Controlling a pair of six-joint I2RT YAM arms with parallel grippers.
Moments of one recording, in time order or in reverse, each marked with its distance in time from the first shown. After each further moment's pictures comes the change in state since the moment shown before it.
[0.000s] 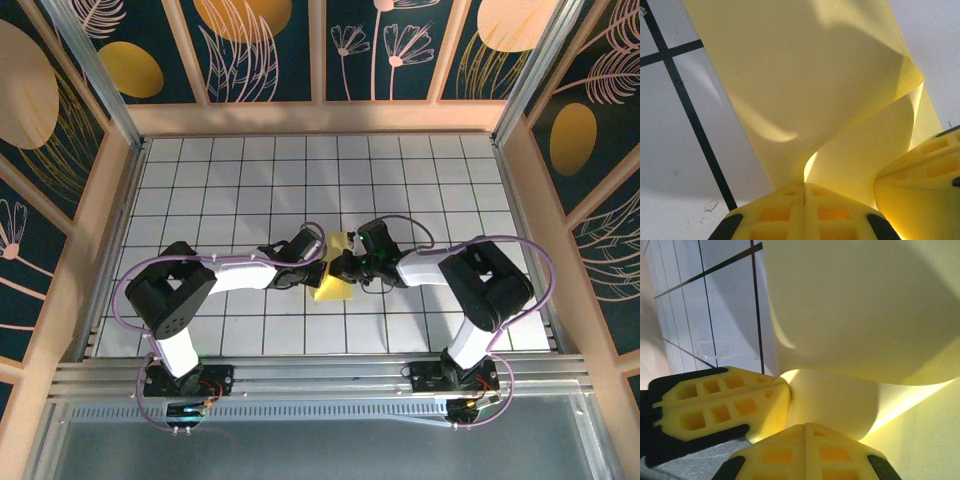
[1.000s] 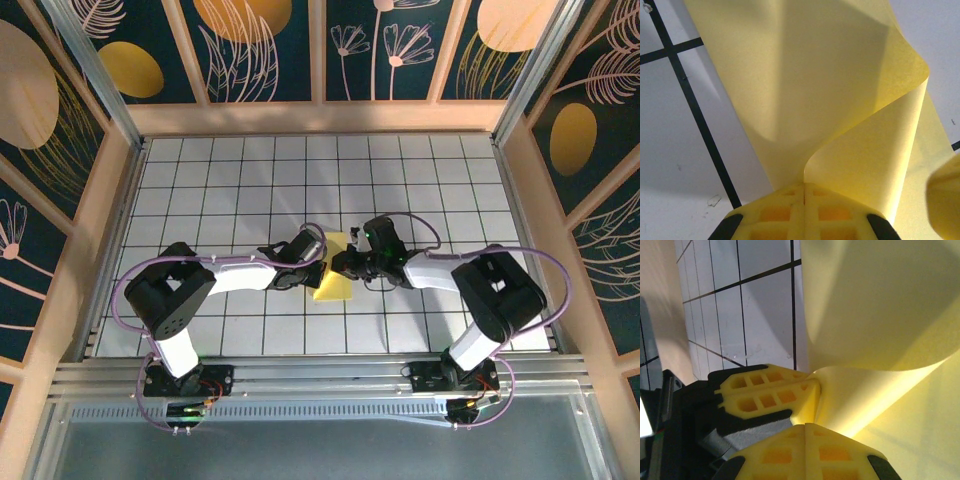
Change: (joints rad) left arm -0.001 -0.006 -0.006 -0.003 -0.014 -0.004; right arm -0.018 -0.079 -0.016 0.007 -0.026 0.020
